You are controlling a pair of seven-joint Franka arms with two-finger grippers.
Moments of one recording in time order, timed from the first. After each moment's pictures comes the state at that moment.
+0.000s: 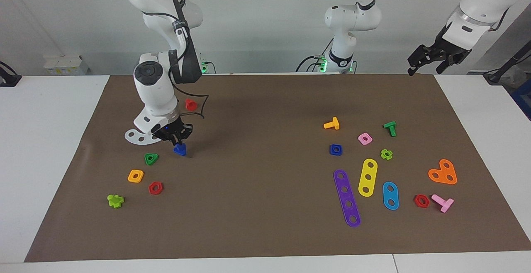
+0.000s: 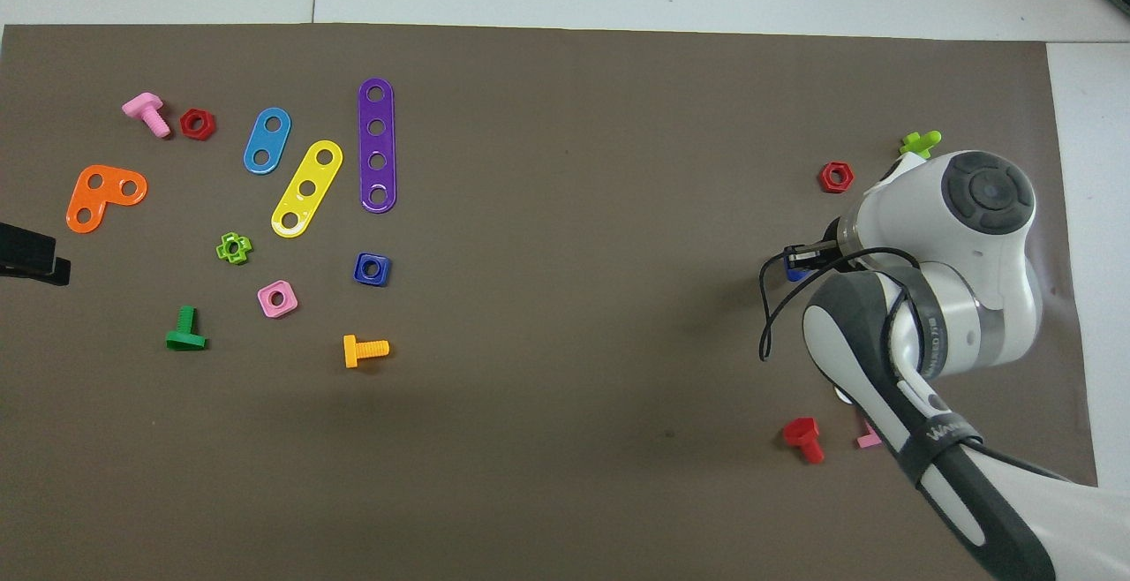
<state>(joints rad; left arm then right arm) -0.12 -0.05 0.15 -1.56 -0.01 1.42 0.02 0.11 0.16 0.02 -2.06 -0.05 2.23 0.05</state>
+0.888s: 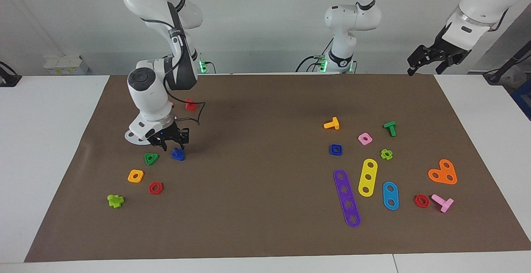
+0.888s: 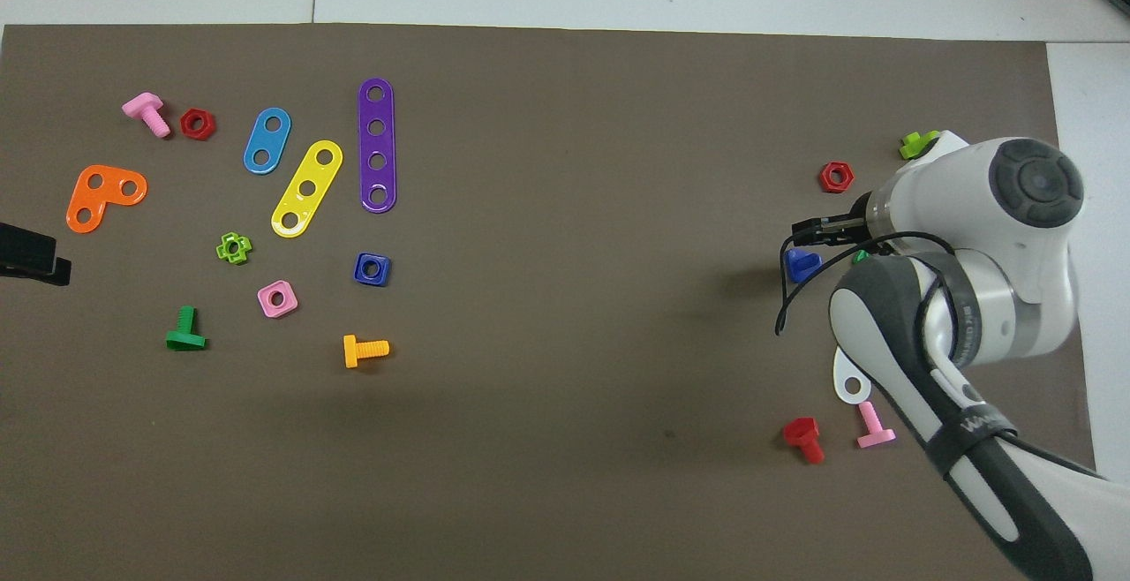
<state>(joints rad) -0.12 -0.05 0.15 -1.56 -0.01 1.42 0.02 0.07 0.14 0.01 -1.99 -0.05 2.23 0.05</state>
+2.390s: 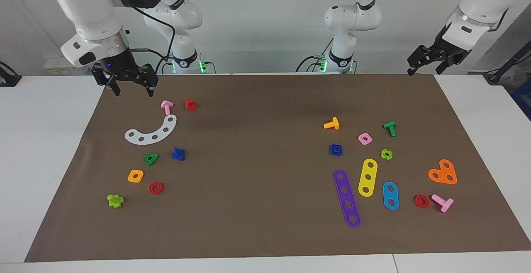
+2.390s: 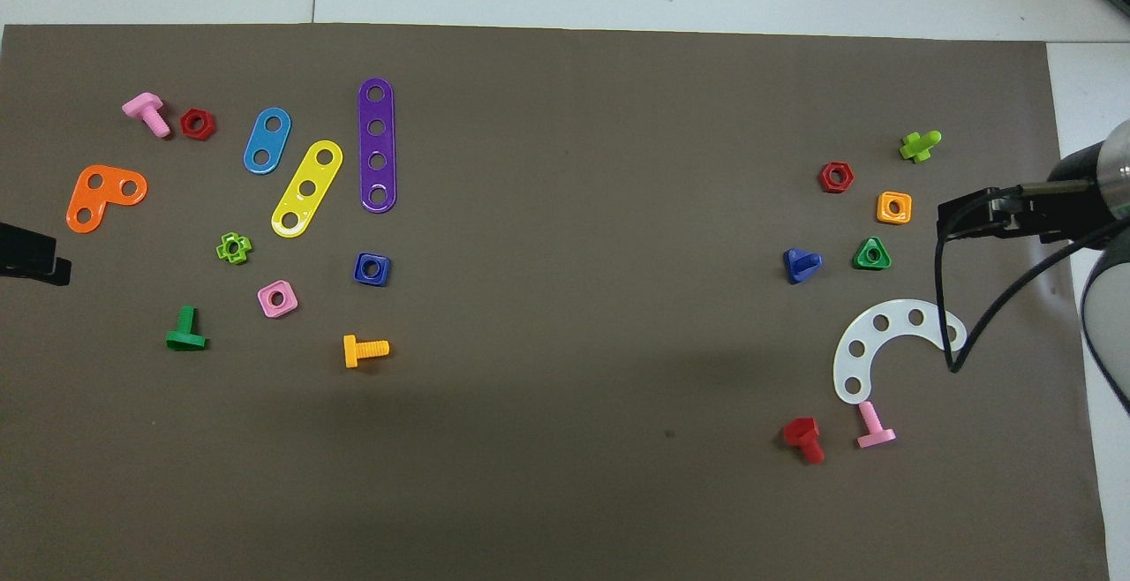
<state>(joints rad) -0.12 -0.05 0.15 -1.56 -0.01 1.42 0.02 0.03 0.00 0.01 -1.60 -0.04 1.59 0.07</state>
